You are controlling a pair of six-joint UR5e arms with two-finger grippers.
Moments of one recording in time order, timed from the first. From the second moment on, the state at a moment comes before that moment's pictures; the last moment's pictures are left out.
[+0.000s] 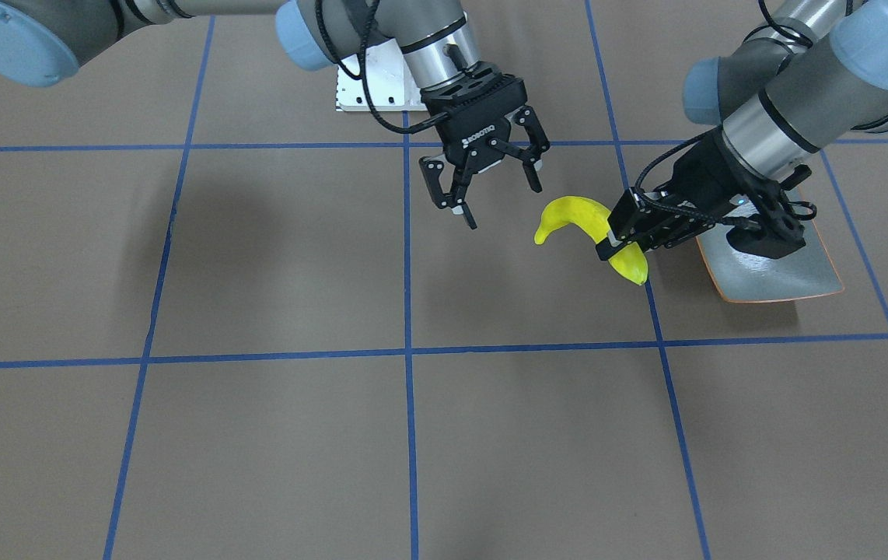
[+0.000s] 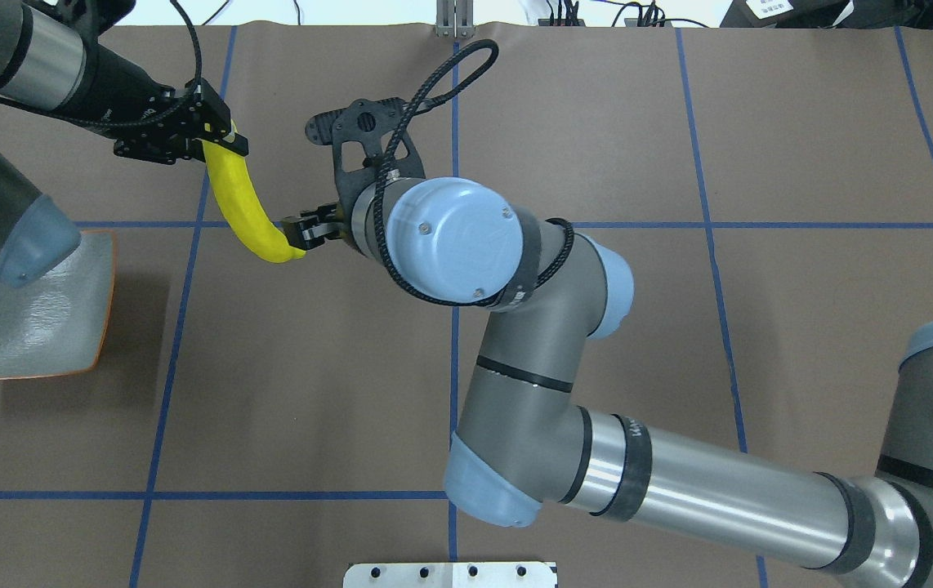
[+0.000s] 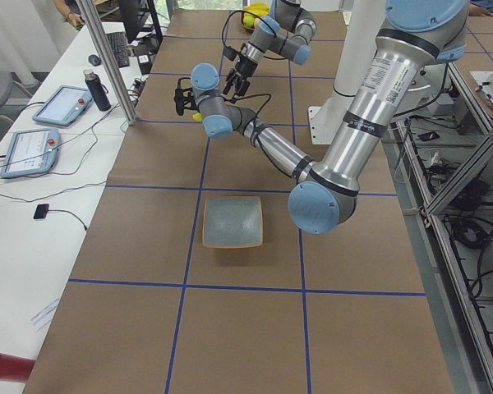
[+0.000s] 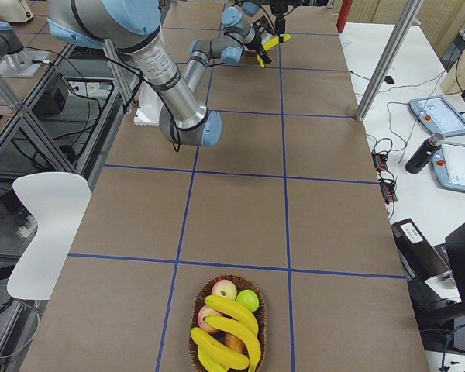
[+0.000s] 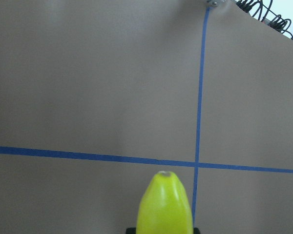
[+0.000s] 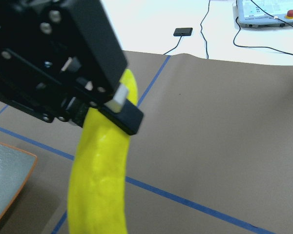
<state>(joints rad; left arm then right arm) -1.01 -1.98 -1.72 -2.18 -2.36 -1.33 0.46 -0.71 1.66 -1.24 1.49 0.94</state>
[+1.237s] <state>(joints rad) -1.17 -1.53 -1.71 -2.57 -2.46 -1.16 0.78 -0.96 1.84 -1.49 1.90 0.73</state>
